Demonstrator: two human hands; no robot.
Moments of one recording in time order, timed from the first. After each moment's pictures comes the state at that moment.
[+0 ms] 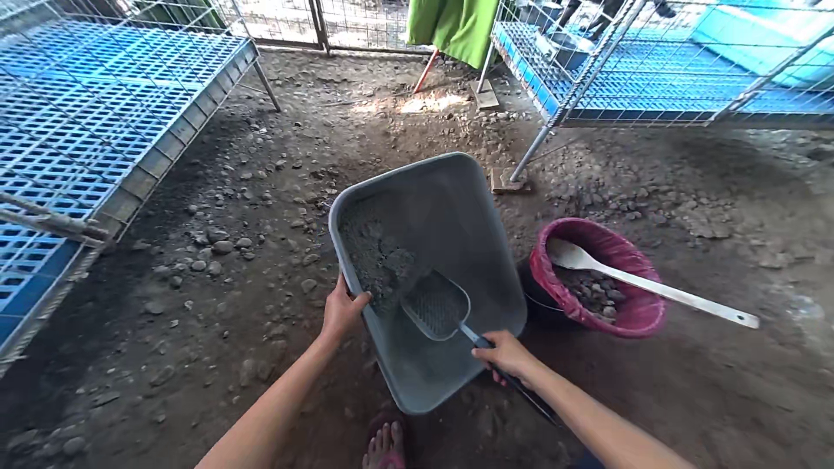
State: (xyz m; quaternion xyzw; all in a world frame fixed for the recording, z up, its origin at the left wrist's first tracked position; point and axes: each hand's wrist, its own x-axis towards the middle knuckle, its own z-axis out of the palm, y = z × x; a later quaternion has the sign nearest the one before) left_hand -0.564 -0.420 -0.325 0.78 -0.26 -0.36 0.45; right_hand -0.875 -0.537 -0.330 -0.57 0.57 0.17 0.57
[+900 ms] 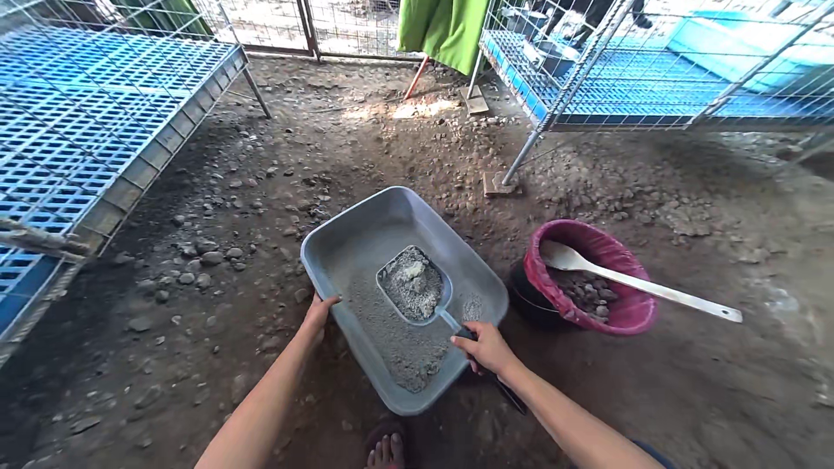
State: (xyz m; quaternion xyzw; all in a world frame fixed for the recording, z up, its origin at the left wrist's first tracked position) left_hand -0.504 -0.421 -0.428 0.71 -0.03 -0.47 0.52; right_hand -0.840 -0.527 -0.323 -0.59 0.54 0.01 0.60
